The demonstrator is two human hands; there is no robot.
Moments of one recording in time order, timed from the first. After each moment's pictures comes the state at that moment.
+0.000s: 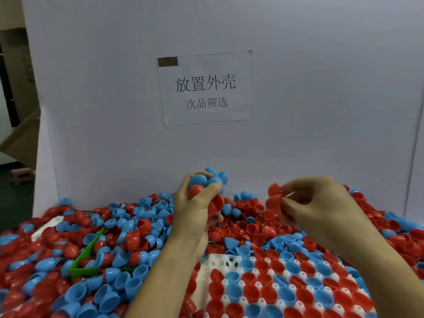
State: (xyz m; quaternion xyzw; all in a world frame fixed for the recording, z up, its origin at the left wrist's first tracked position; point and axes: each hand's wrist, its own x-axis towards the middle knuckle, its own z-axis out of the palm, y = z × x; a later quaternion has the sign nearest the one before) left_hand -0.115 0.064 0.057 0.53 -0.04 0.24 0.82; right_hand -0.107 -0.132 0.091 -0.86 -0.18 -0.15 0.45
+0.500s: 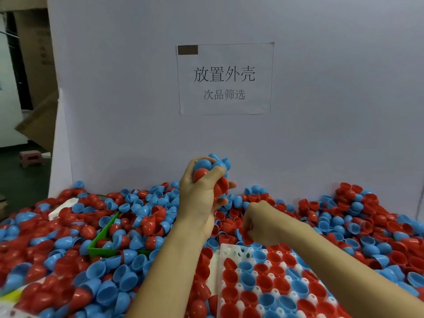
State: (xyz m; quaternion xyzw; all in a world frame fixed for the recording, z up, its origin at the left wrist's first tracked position) left_hand -0.119 0.087 0.061 0.50 -0.03 0.27 0.82; right_hand -0.038 -0.047 0.036 -0.96 -0.27 0.04 0.06
